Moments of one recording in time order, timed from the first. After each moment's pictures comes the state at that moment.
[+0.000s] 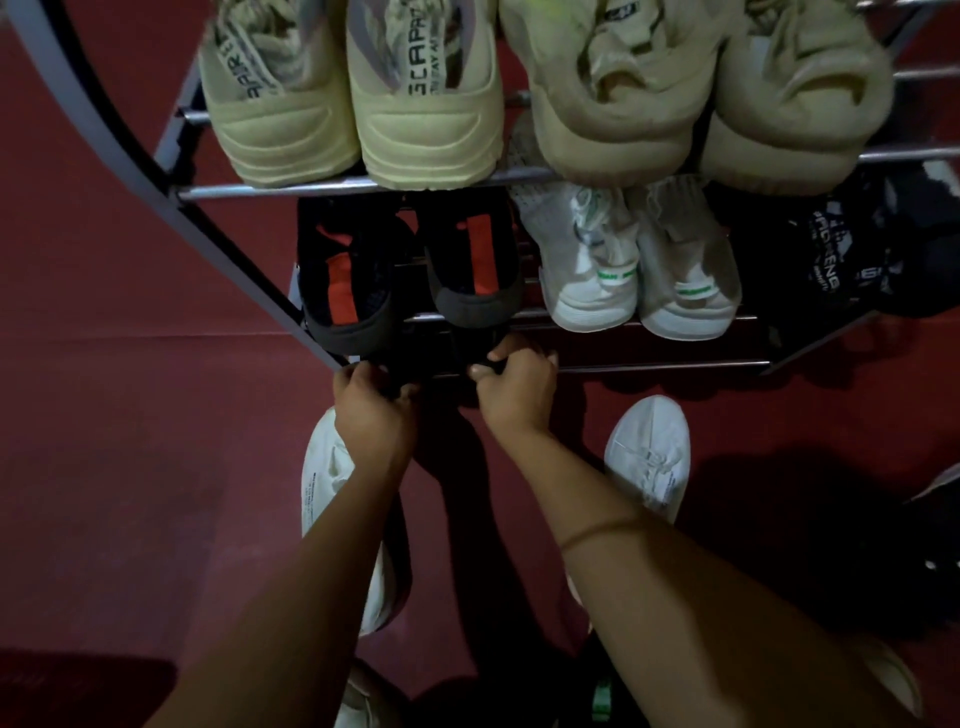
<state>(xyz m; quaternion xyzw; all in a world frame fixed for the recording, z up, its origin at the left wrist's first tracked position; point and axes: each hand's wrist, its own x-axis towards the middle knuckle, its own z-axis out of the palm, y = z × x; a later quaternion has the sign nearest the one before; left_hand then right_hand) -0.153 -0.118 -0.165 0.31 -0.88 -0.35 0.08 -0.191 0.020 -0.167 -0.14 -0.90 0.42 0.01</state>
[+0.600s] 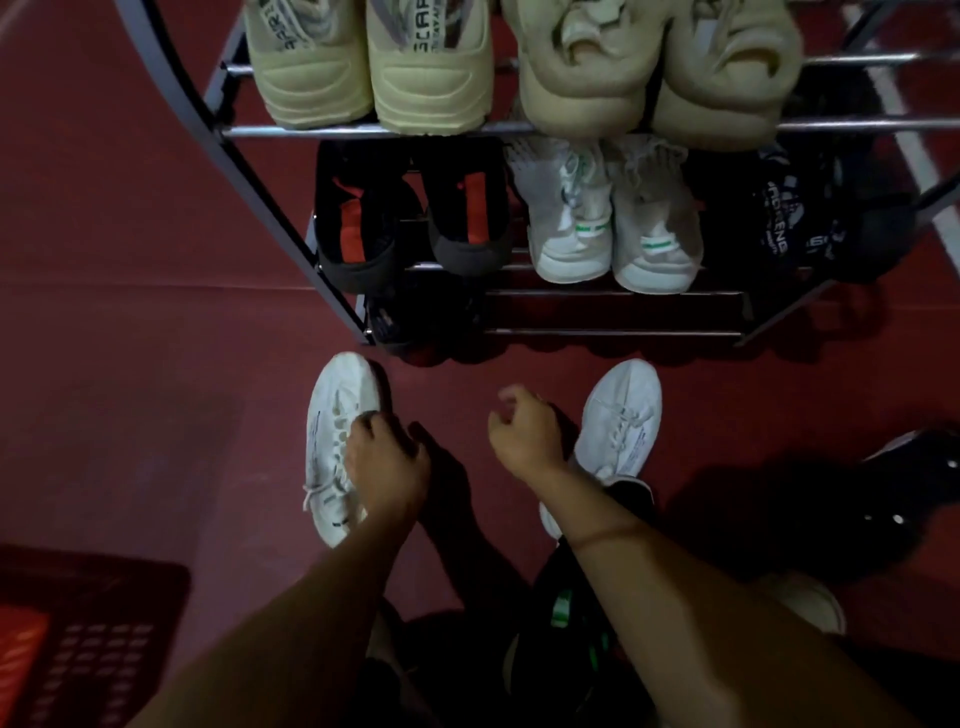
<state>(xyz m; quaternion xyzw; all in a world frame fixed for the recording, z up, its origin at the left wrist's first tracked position) -0.033 -0.088 -0.198 0.30 -0.92 -0.25 0.03 -0.089 0.071 -0.183 -0.08 -0.89 0.42 -0.18</state>
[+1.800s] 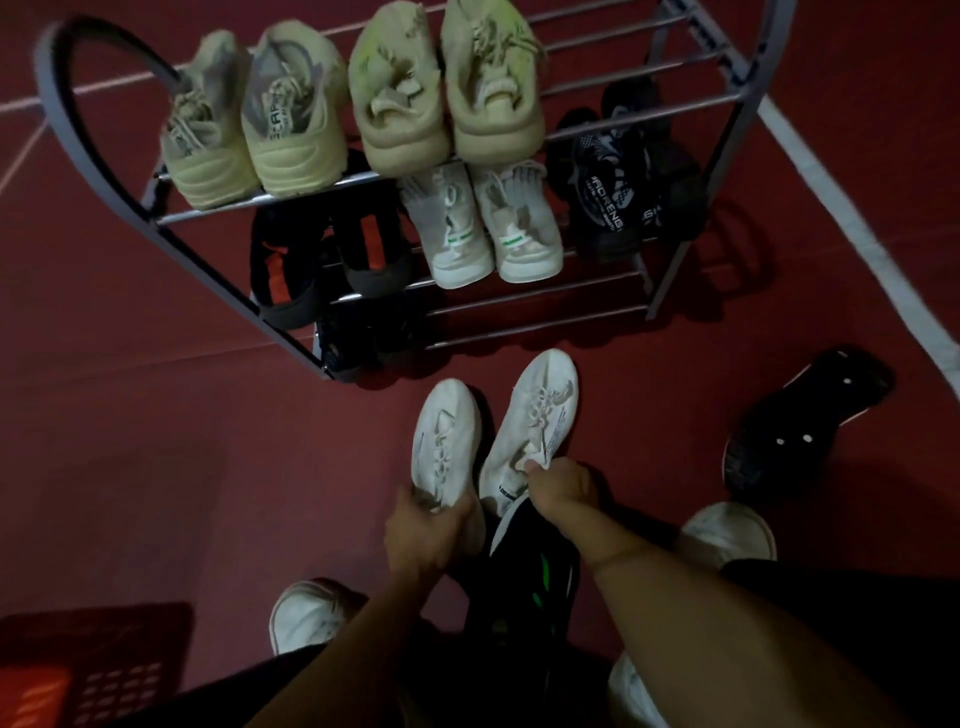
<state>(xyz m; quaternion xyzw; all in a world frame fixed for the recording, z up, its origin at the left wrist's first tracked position) 0.042 0.005 -0.154 0.37 -0.84 -0.38 -0.15 -0.010 0.174 -0.188 -0.33 -0.79 0.43 -0.30</state>
